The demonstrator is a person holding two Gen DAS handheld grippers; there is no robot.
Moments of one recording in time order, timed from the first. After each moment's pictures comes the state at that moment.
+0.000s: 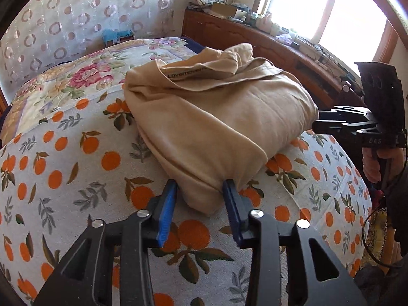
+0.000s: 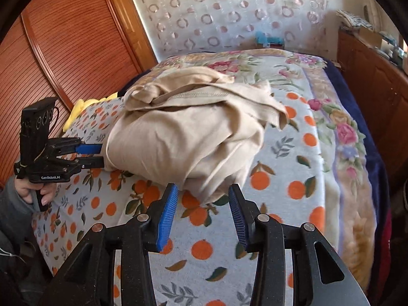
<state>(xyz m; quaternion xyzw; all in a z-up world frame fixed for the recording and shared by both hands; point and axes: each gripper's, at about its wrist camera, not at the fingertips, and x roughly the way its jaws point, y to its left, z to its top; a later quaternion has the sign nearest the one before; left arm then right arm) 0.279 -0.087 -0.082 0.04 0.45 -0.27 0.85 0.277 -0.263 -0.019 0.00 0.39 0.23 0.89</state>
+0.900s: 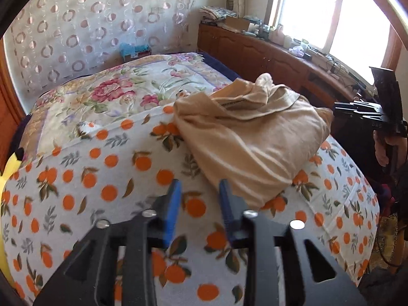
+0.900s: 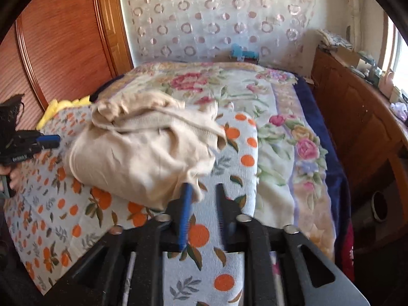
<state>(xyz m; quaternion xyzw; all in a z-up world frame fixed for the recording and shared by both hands) 0.290 -0.050 -0.053 0.05 0.41 -0.24 0.88 0.266 -0.307 0.009 -0.04 0.35 0.15 0.92</state>
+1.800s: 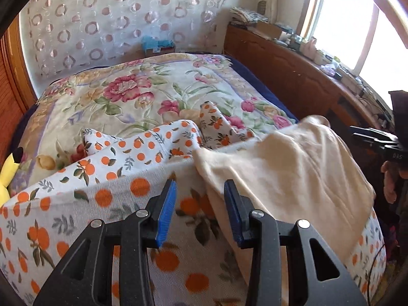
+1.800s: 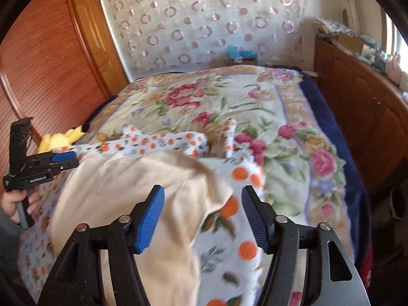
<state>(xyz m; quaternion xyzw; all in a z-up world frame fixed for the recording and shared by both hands) 0.397 -0.056 -0.063 0.01 0.43 -0.18 0.89 0.377 -0.317 0.001 0.02 0.36 0.17 0.92</state>
